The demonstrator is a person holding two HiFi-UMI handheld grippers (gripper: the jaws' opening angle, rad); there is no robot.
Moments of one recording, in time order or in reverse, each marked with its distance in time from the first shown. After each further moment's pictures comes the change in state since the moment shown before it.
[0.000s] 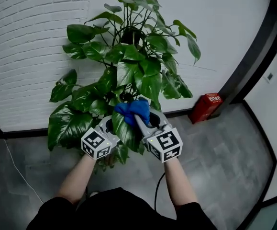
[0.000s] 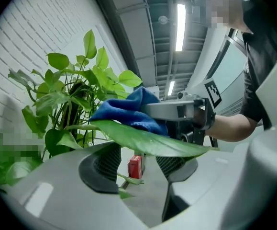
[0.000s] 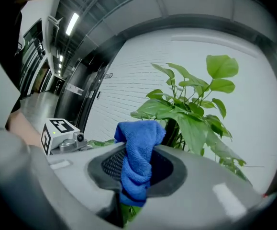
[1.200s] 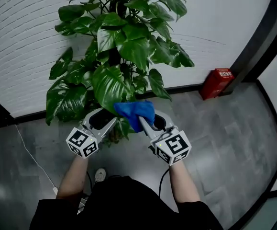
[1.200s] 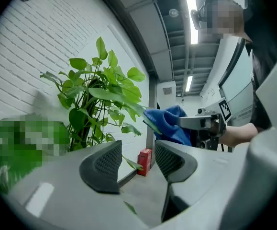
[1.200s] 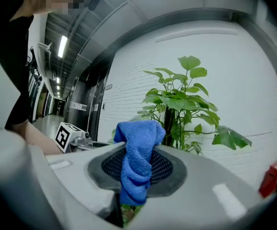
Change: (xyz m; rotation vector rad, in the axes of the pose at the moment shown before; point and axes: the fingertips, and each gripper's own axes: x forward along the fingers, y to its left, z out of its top) left arm -0.054 -0.062 -0.041 -0.091 0.063 0.231; right arm -0.125 0.022 -0.071 0.204 -0.052 0.095
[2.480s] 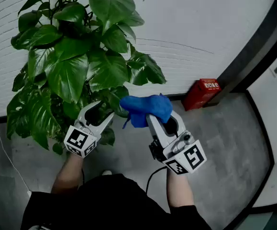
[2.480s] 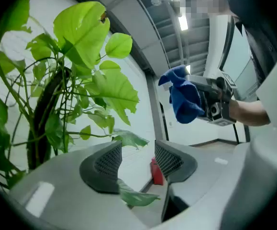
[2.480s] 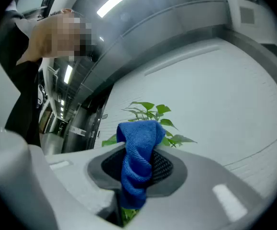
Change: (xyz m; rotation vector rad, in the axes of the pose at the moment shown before) left arm 0.250 -0.027 0.006 0.179 -0.059 0.077; right arm -0.082 -0.227 0.096 0.033 -0.365 0.033
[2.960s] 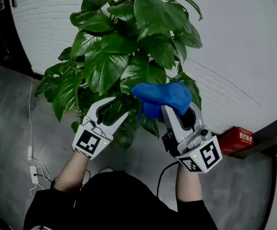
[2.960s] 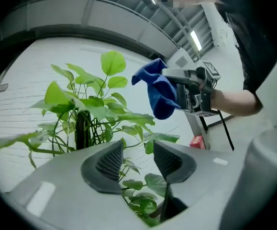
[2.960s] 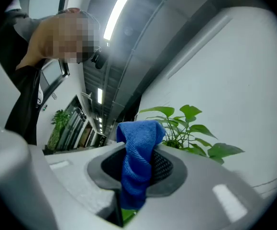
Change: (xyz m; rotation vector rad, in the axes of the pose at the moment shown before) left arm -0.026 0.015 0.054 0.266 0.105 0.412; right arm 0.079 -0.018 0.024 0.055 -0.116 0.474
